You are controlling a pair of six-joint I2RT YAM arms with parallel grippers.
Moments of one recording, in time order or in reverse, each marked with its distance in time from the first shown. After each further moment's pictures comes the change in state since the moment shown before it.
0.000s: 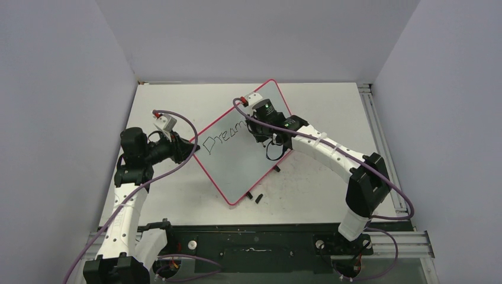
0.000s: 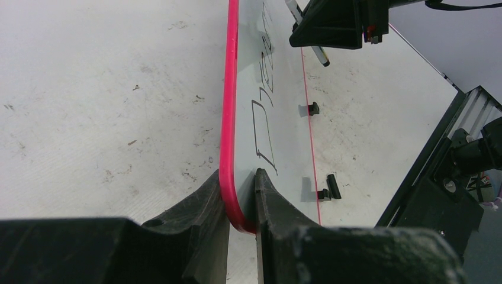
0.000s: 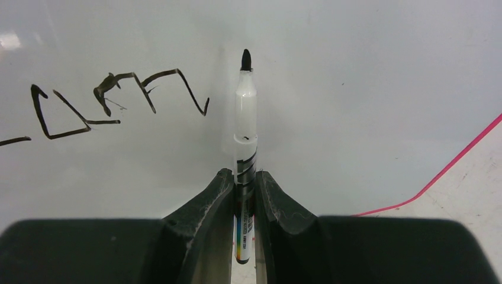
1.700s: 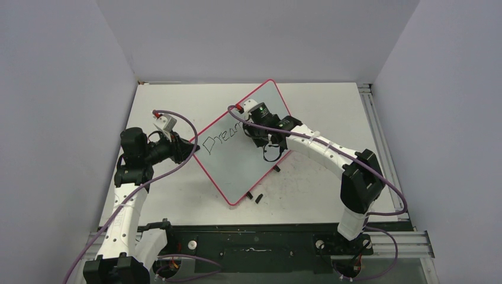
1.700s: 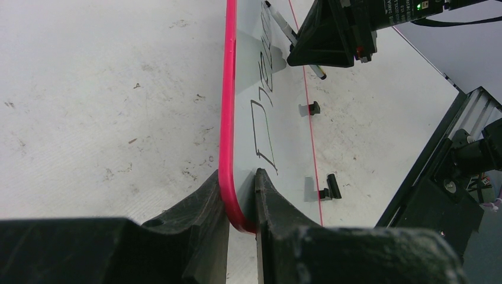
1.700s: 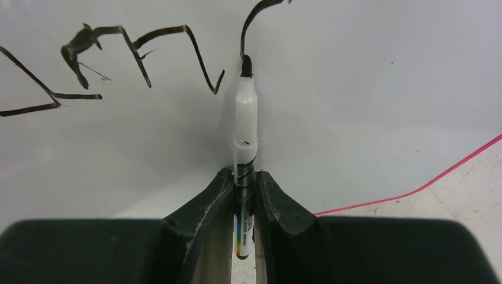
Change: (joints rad) left arm 0.000 -0.001 0.000 -0.005 -0.005 0.000; right arm 0.015 0.056 0.027 -0.068 -0.011 -0.058
